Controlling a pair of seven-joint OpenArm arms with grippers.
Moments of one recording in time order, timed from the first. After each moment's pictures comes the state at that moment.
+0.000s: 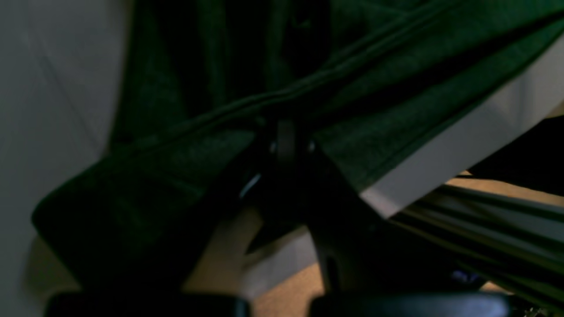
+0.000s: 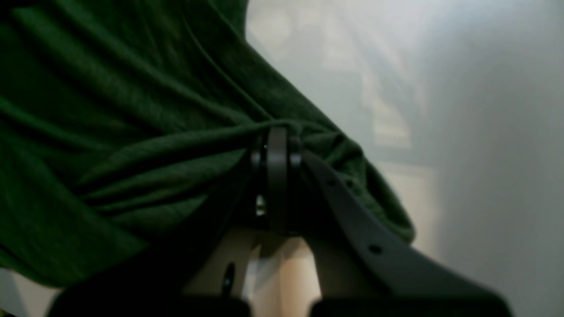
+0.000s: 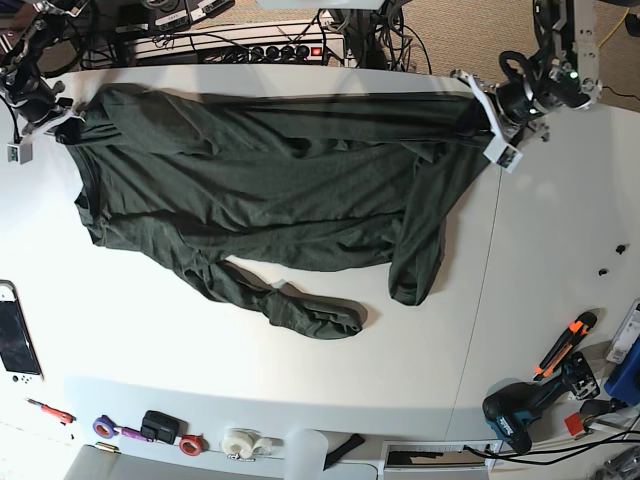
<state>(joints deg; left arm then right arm) 25.7 -18.6 -9.5 104.2 -30.8 -30.5 51.4 -15.8 25.2 50.2 79.0 34.0 38.8 -56.0</state>
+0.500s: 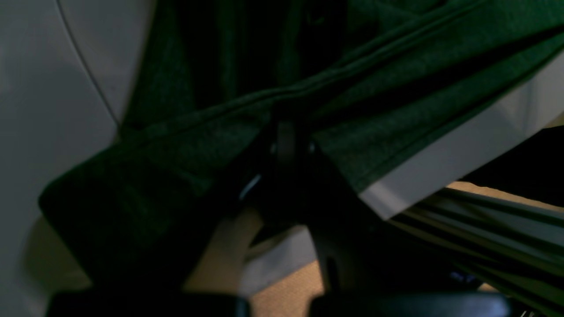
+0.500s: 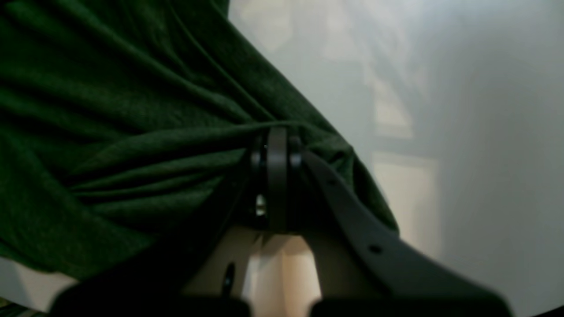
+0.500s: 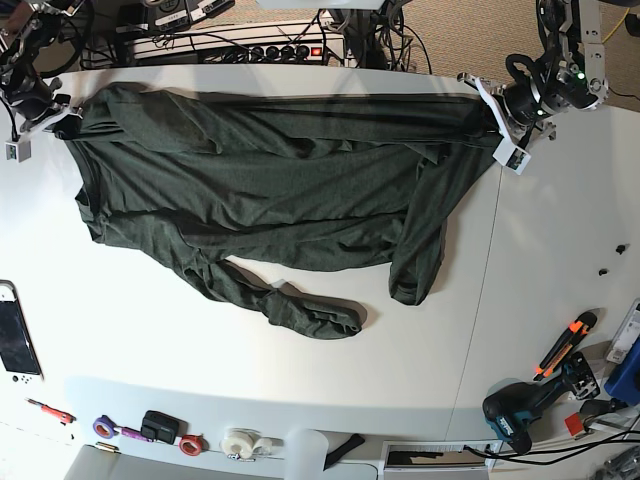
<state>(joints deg) 25.7 -18.7 -10.6 104.2 -33.2 -30.1 52.7 -16.7 25.7 50.2 79.0 36.5 38.5 -59.2</state>
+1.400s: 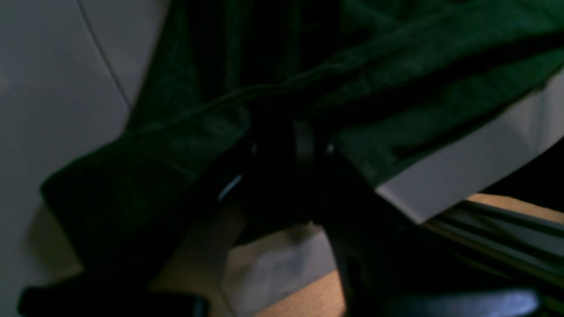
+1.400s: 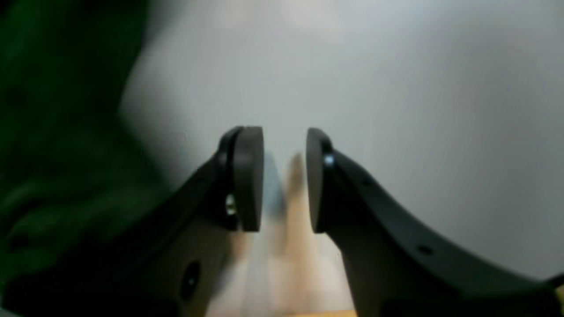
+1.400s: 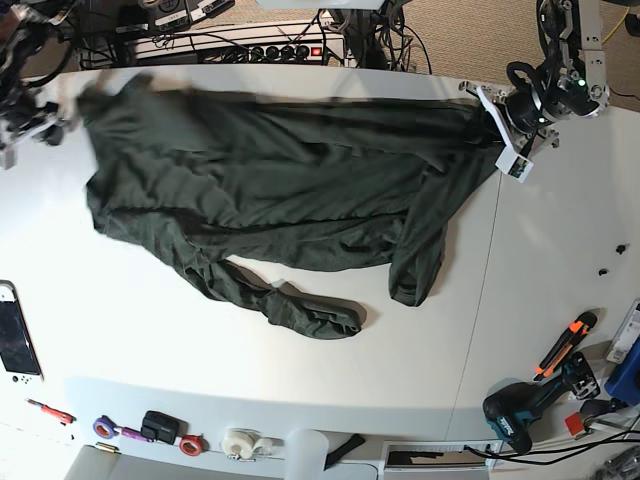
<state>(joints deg) 23.7 -18.7 -10.7 104.0 -32.2 -29.7 52.9 -14.1 31.4 50.1 78.2 36.6 37.4 -60.1</state>
